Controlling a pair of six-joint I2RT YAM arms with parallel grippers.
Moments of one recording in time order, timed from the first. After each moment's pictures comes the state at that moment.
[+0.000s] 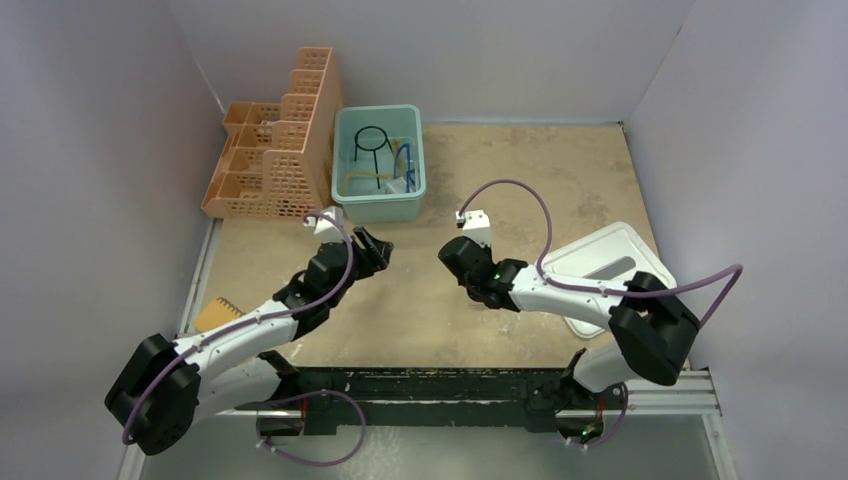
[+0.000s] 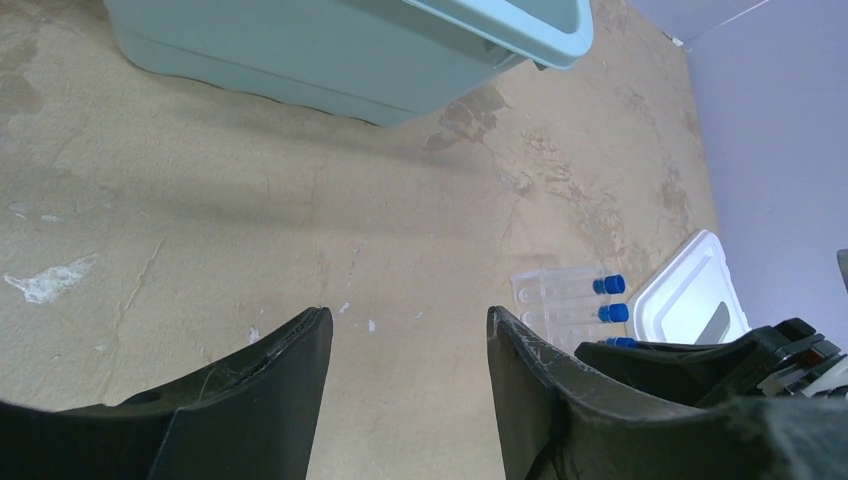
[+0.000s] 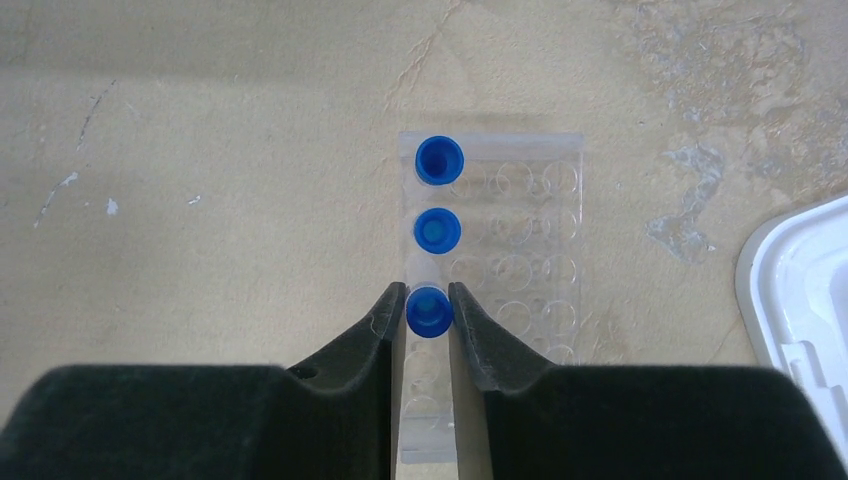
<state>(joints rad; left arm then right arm) -0.67 1.05 0.42 0.27 -0.33 -0.83 0.92 1.45 0.78 -0.23 0.67 0.57</state>
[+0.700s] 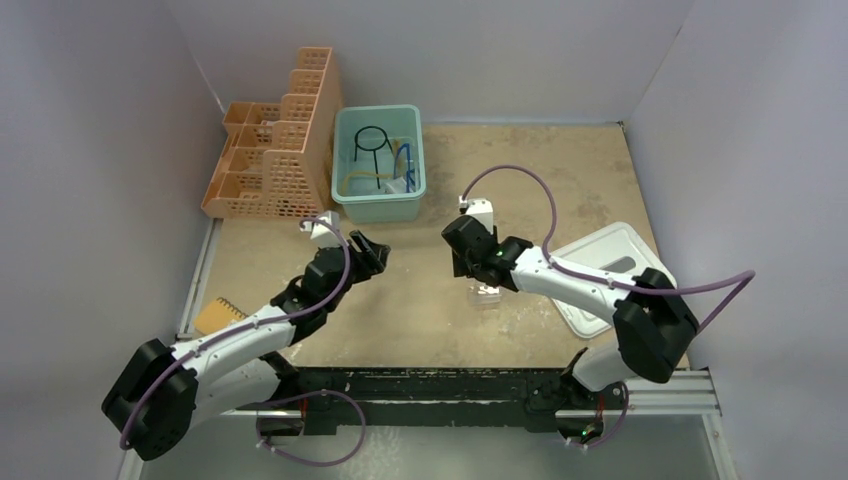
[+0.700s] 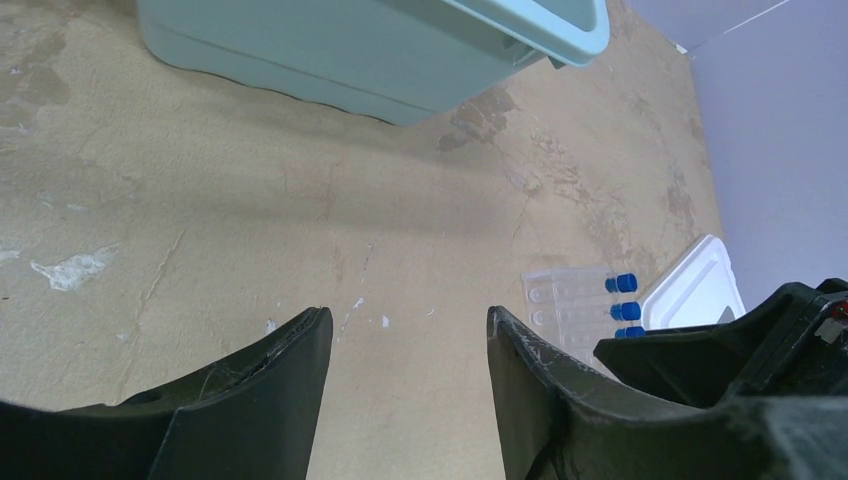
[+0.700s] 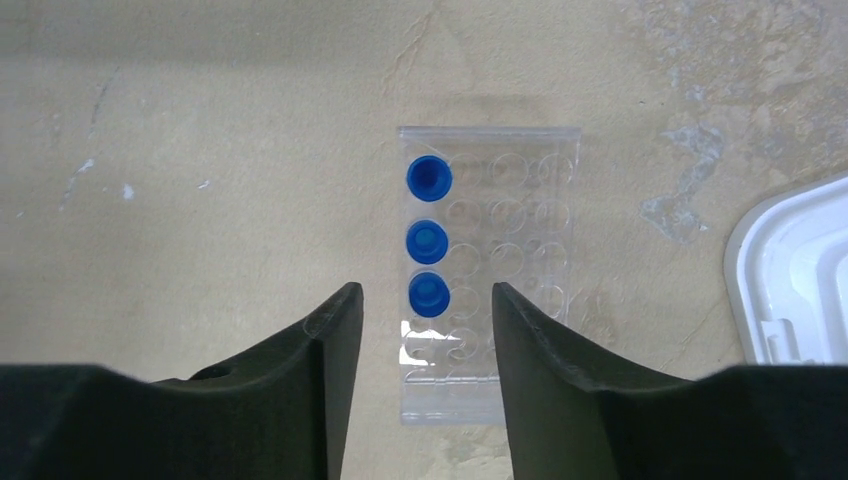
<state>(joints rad) -0.67 1.02 0.38 0.29 -0.34 -0.83 0.84 1.48 0.95 -0.46 0.52 0.59</state>
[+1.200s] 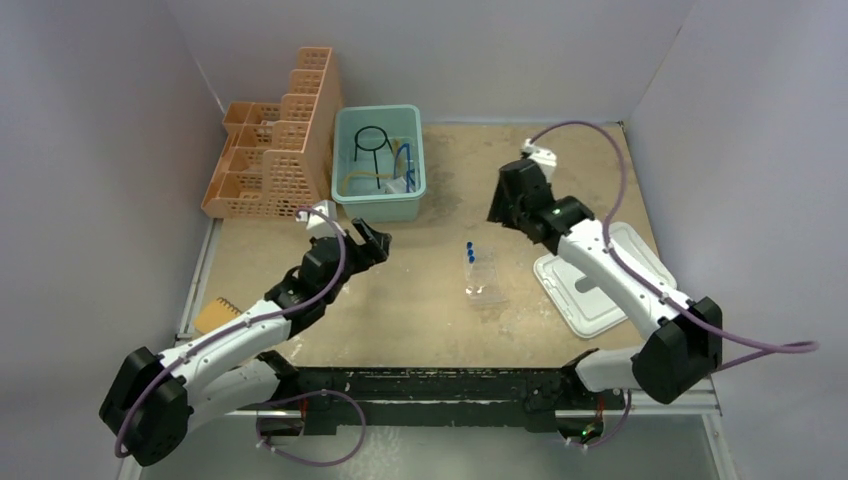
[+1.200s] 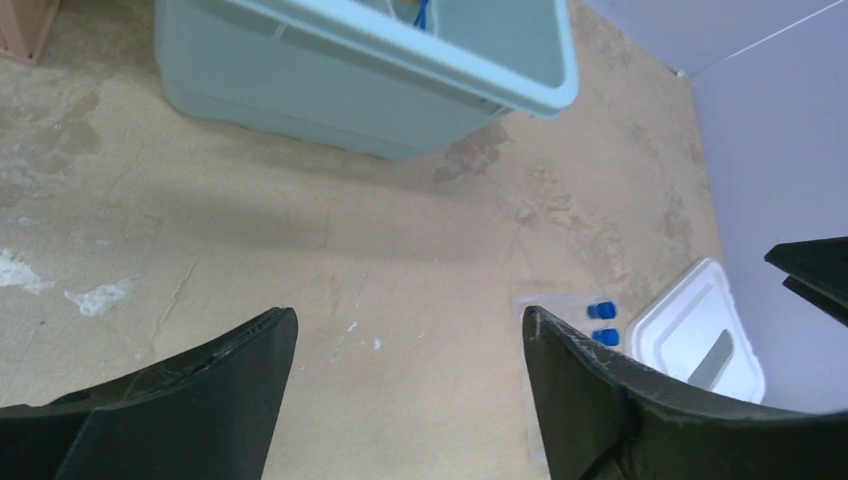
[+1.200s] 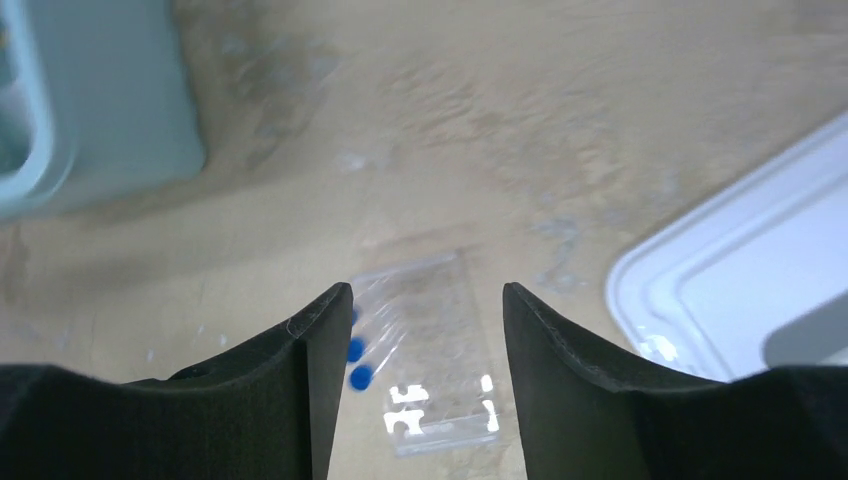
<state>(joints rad) -0.67 0.99 0.46 0.17 -0.38 -0.81 0.58 1.35 1.16 -0.62 0.42 0.60</state>
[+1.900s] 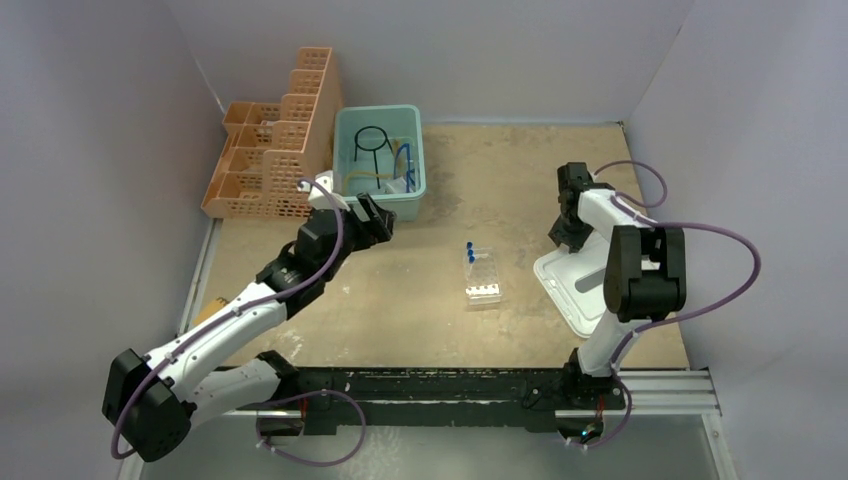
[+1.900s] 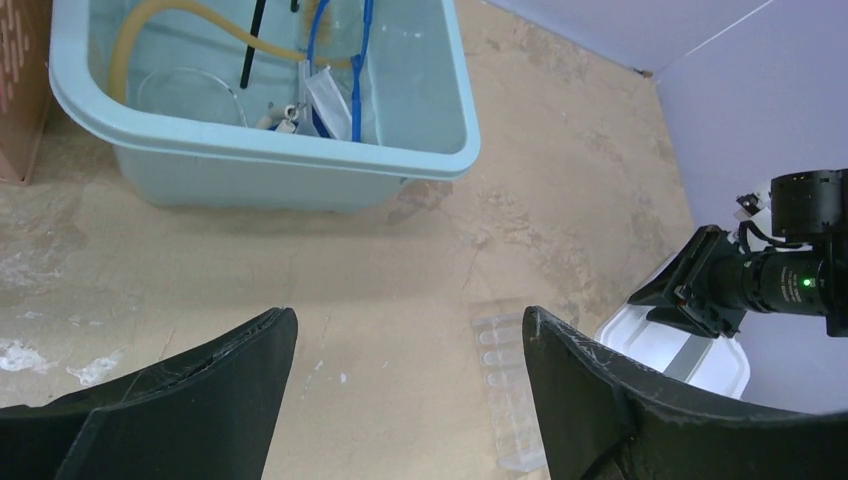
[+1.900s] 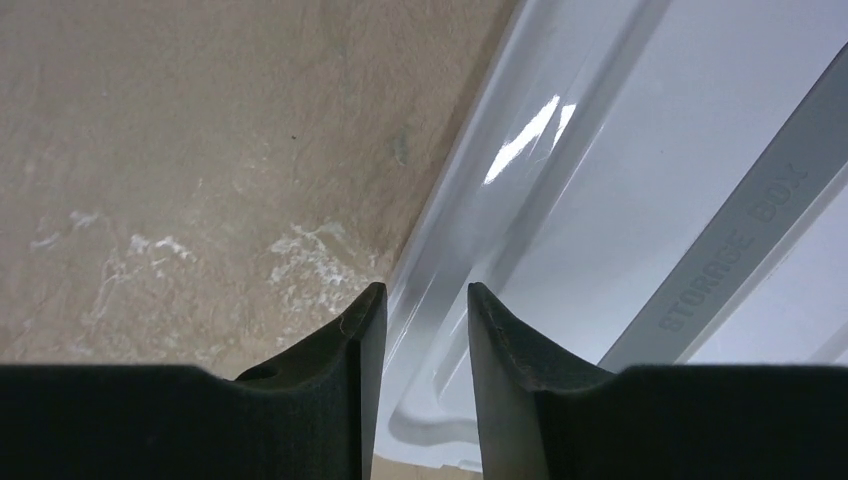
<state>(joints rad) -0.65 1.01 0.73 -0.02 -0.34 -0.69 0.02 1.74 1.16 -0.70 0.36 0.66</state>
